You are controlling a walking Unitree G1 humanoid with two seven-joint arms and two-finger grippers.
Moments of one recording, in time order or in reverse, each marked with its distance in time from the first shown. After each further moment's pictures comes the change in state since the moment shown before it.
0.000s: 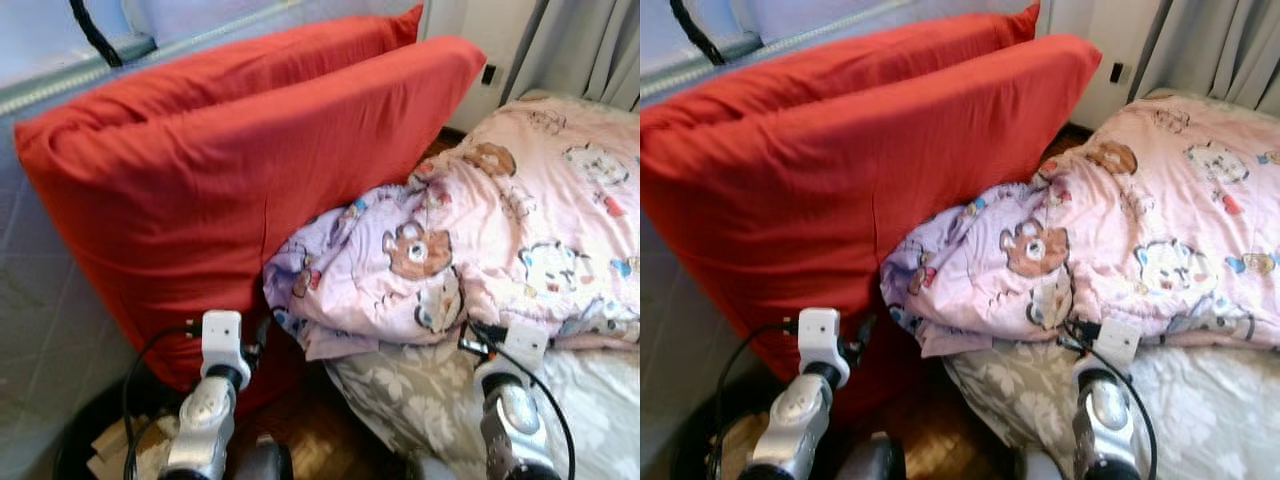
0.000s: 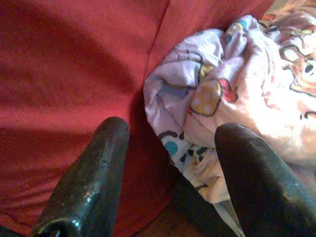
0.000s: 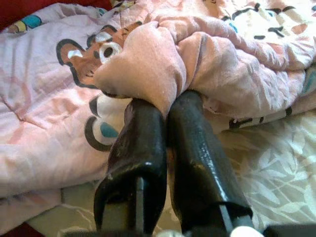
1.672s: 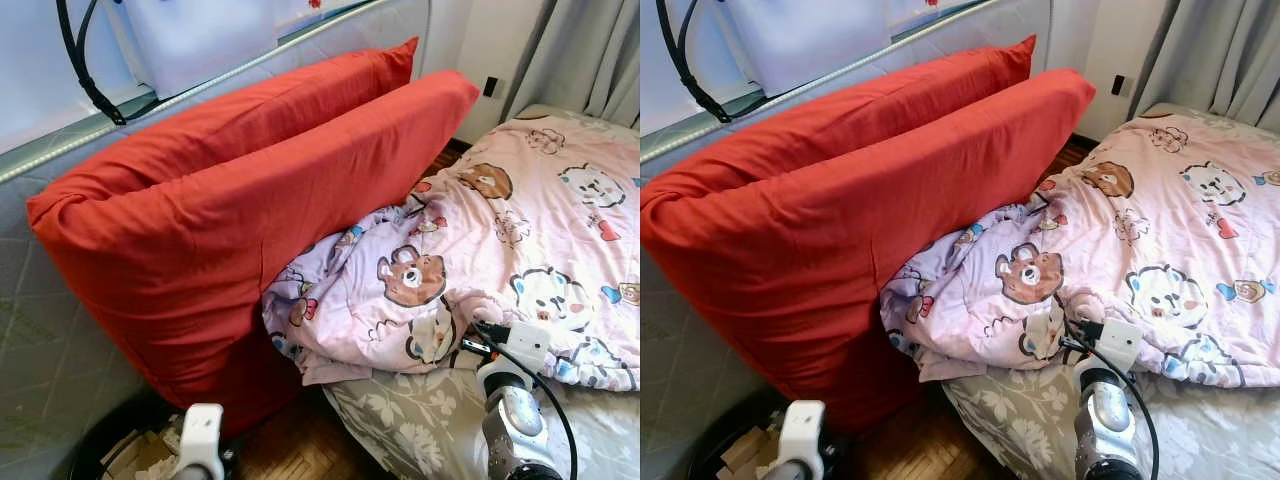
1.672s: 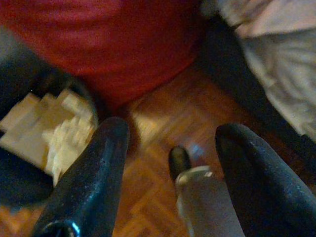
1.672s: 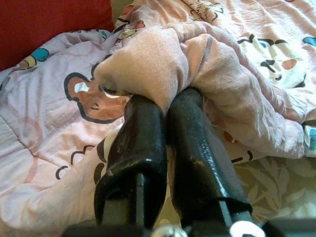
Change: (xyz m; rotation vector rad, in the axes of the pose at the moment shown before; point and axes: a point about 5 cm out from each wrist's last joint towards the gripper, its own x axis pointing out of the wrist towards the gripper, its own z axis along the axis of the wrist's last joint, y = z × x) left arm -0.075 0.040 -0.114 0.014 0.614 0.101; right arm 0.000 -0.002 0.001 -0.005 -0.010 -0.008
